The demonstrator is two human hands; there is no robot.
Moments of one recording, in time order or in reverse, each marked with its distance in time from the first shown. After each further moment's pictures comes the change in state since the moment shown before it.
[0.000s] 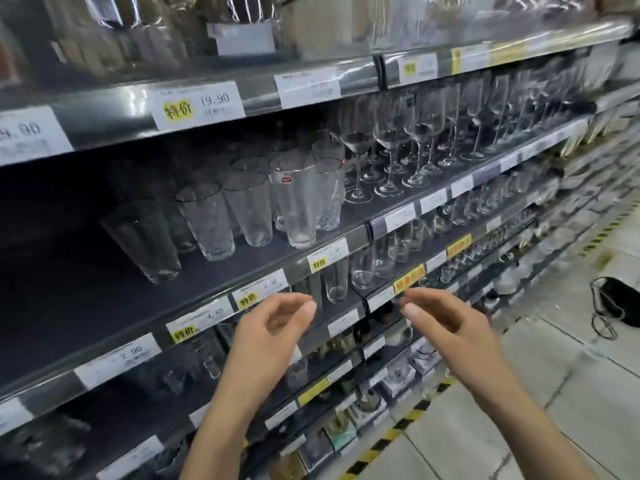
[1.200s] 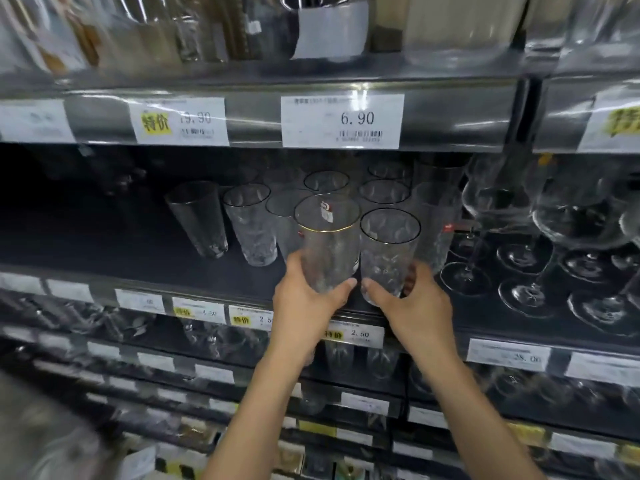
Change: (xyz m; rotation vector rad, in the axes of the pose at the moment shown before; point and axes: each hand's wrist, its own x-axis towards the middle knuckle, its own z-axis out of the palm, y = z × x) left_hand 0.195 0.006 0.105 0.233 0.888 -0.222; right_hand 0.303 0.021 0.065 -0.216 -0.441 -0.218
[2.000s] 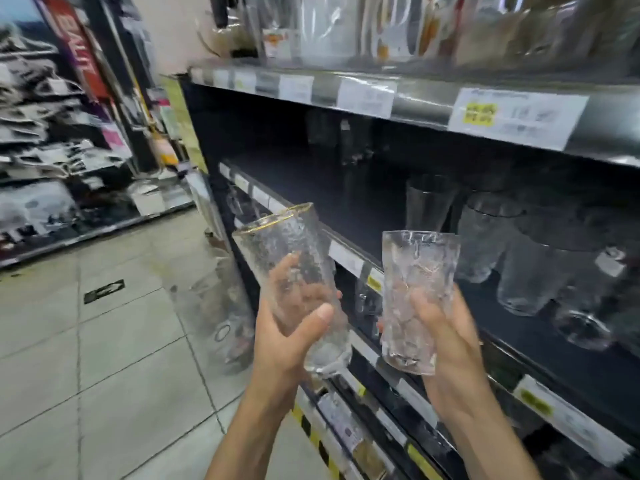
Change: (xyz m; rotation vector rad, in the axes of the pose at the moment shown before) left_hand -0.109 -0.050 -0.189 -0.499 0.583 0.070; right_hand -0.093 -0.107 0.120 0.944 -0.925 -0.040
